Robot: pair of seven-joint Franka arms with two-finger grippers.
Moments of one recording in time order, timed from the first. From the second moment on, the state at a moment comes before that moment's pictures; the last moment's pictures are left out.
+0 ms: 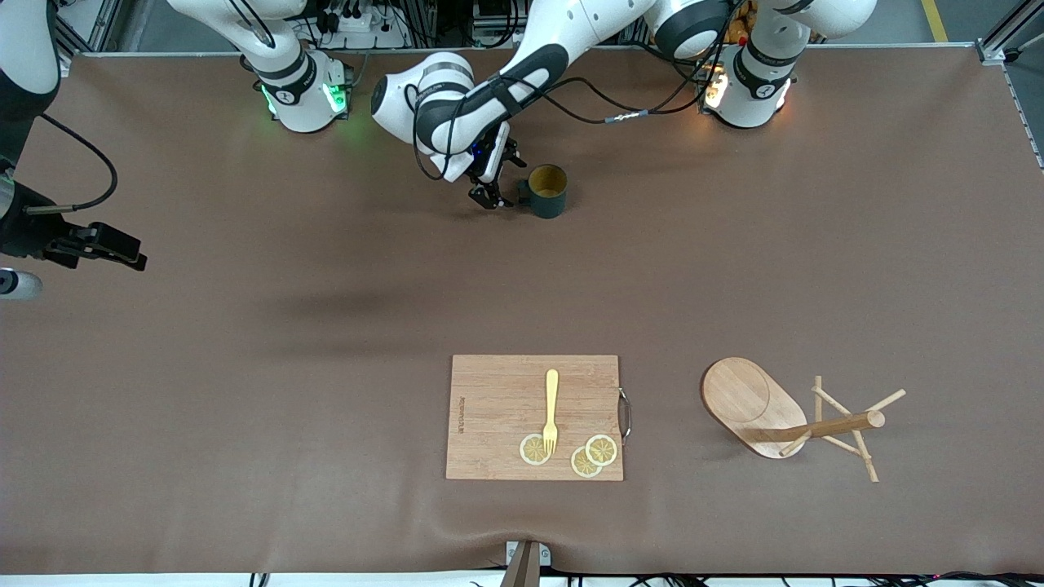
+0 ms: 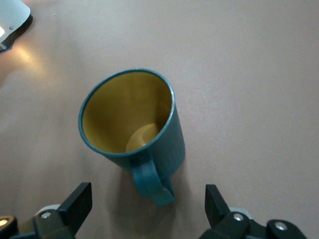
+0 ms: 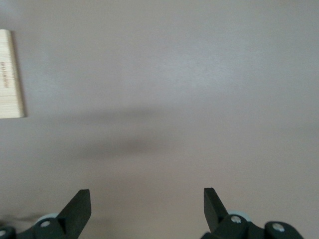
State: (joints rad) left arm -1.06 1.05 -0.33 -1.03 0.48 1.36 -2.59; right arm -0.02 0.11 -0.02 -1.54 0.05 1.62 0.01
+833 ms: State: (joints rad) left arm -1.06 1.06 -0.32 -1.03 0.48 1.36 -2.59; right arm -0.02 0.11 -0.04 -1.53 0.07 1.62 0.01
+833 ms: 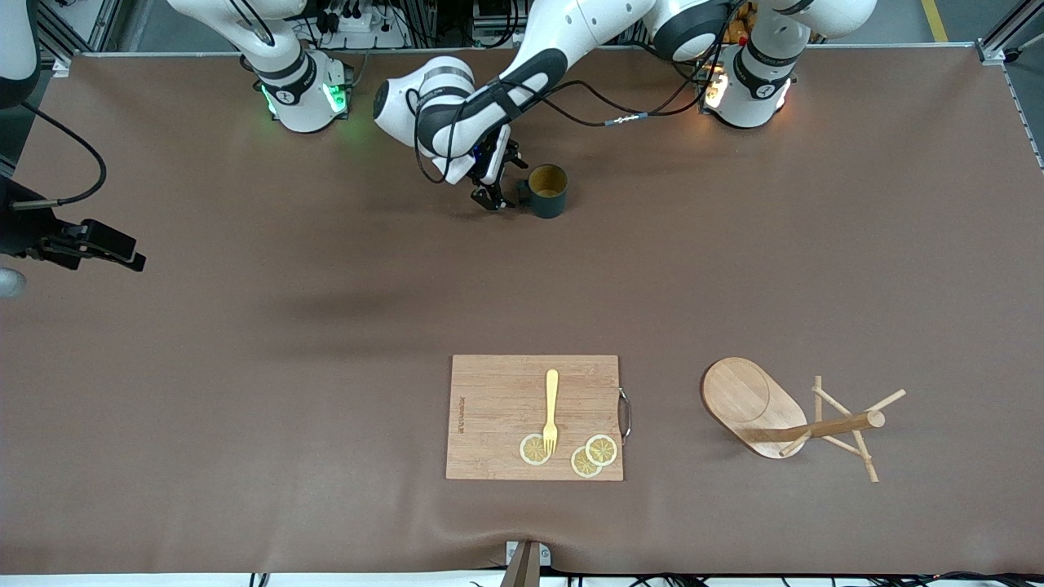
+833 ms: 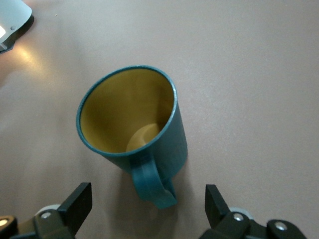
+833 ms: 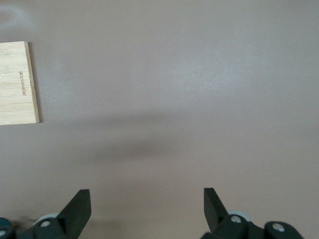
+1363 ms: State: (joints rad) left arm -1.06 1.08 -0.32 -1.03 0.48 1.35 -2.59; right arm -0.02 0.11 -0.04 -1.53 0.07 1.62 0.01
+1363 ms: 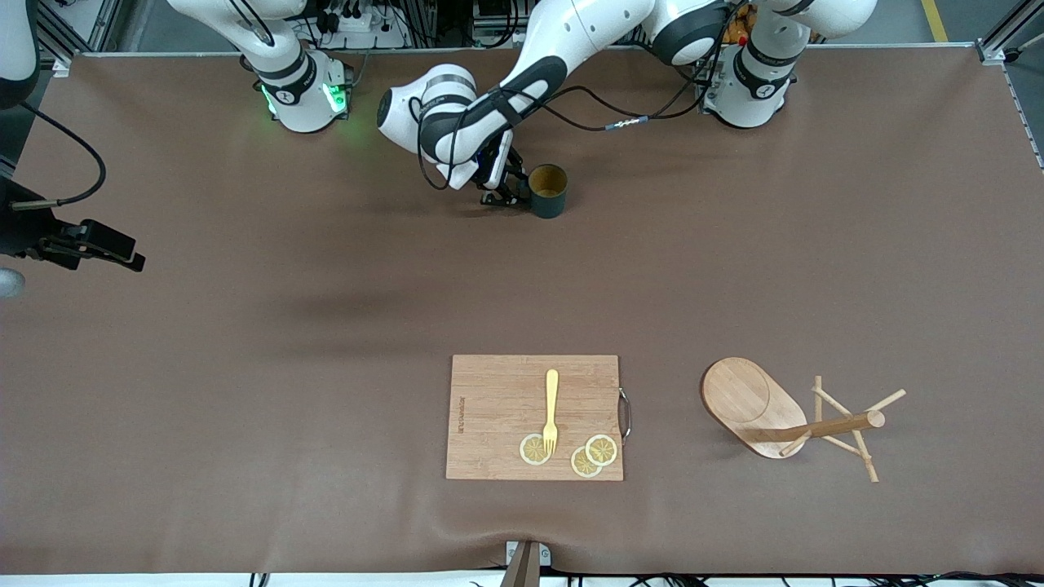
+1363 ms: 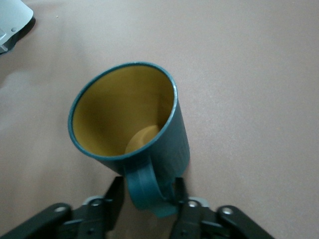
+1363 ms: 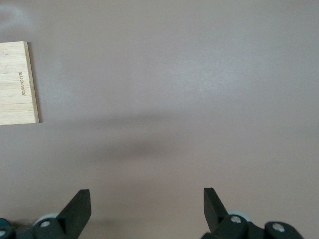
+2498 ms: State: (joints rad) left arm -1.00 0.96 -0.35 -0.98 0.49 1.34 -2.46; right arm -0.02 0.11 -0.03 -1.53 0.07 1.62 0.01
